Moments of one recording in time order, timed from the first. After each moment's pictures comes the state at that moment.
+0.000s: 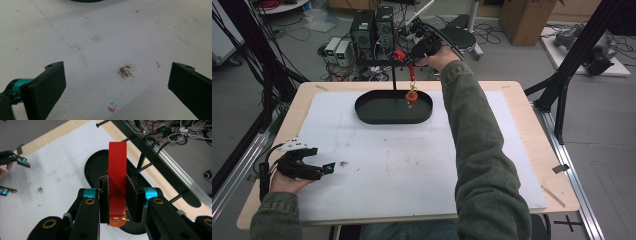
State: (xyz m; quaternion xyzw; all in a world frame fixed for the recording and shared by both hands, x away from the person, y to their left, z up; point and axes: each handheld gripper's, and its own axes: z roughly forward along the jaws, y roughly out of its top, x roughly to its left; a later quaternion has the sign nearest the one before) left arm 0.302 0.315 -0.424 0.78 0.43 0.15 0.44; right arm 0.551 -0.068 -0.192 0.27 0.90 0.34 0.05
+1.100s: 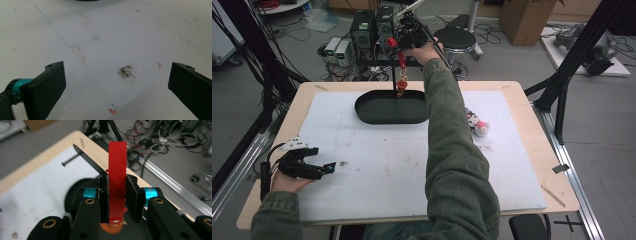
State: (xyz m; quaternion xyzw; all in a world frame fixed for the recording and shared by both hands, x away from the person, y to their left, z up) left arm 0.305 0.315 -0.426 0.78 0.42 0.14 0.44; right arm 0.597 -0.035 -0.208 0.34 0.85 0.38 0.09
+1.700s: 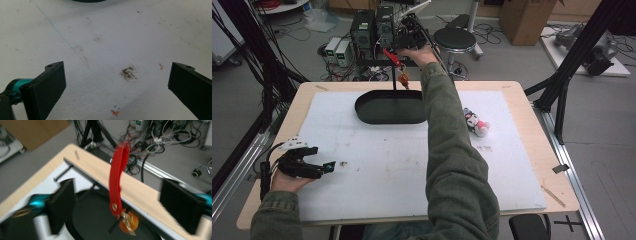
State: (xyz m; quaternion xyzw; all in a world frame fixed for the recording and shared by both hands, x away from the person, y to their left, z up) left arm 0.307 0.317 -0.427 0.78 0.43 0.15 0.44; right arm 0.603 -0.035 -0.219 0.40 0.82 0.40 0.09
